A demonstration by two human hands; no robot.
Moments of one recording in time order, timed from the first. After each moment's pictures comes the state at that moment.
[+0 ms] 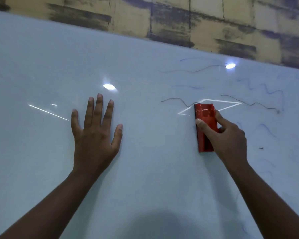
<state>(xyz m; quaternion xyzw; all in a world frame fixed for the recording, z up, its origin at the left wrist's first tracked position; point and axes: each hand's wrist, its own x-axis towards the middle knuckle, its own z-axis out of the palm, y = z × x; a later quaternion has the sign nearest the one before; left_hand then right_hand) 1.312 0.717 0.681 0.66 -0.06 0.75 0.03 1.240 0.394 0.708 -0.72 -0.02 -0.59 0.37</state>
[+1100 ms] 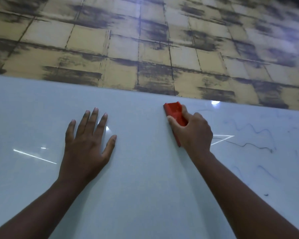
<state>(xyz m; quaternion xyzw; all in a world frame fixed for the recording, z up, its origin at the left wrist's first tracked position) 1.326 0.723 0.802 0.63 -0.10 0.77 0.02 1.278 0.432 0.853 -0.67 -0.02 -0.71 0.22</state>
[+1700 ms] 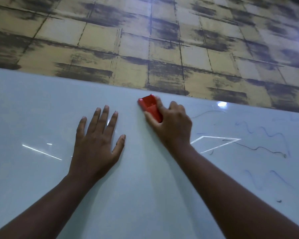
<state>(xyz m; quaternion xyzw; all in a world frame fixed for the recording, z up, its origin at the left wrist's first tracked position) 1.328 0.727 0.801 0.63 -0.10 0.77 0.00 1.298 0.500 0.873 -0.59 -0.10 -0.80 0.04</state>
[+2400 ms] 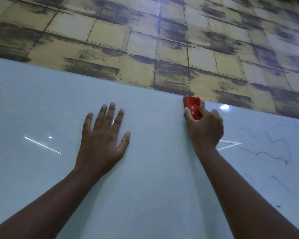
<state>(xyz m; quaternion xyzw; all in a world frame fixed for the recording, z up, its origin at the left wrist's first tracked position) 1.328 0.724 0.799 0.64 -0.09 0.76 0.02 1.301 0.438 0.878 -0.58 0.02 -0.78 0.23</state>
